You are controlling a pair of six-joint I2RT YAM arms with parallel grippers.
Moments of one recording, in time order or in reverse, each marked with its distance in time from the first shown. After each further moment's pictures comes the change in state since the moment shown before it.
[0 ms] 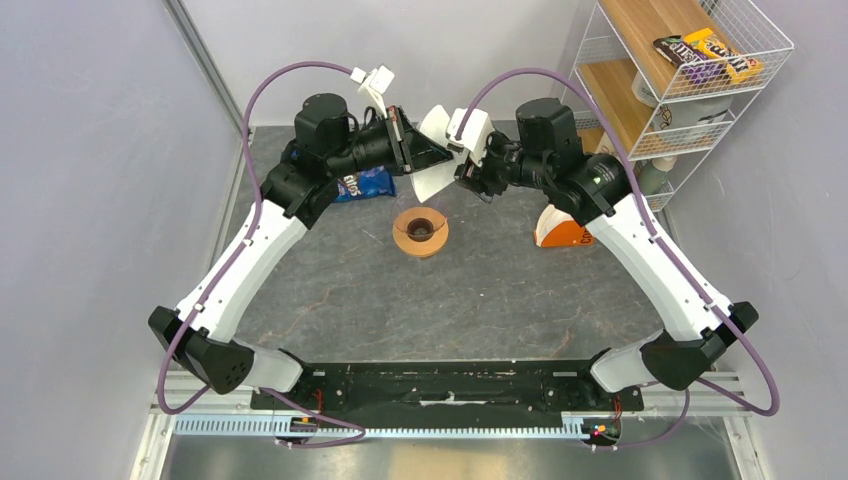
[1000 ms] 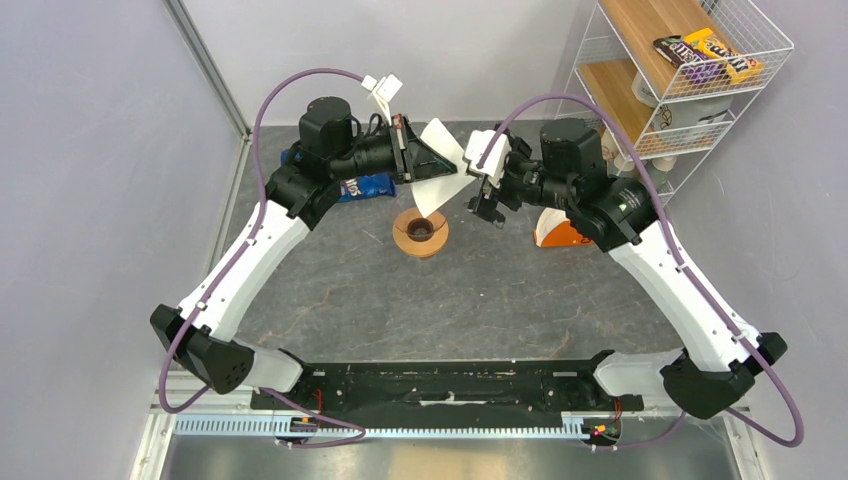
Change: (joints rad) left arm 0.001 0.000 -0.031 0.008 0.115 -0.026; right arm -0.001 -0.150 -0.146 0.026 -0.039 -0.060
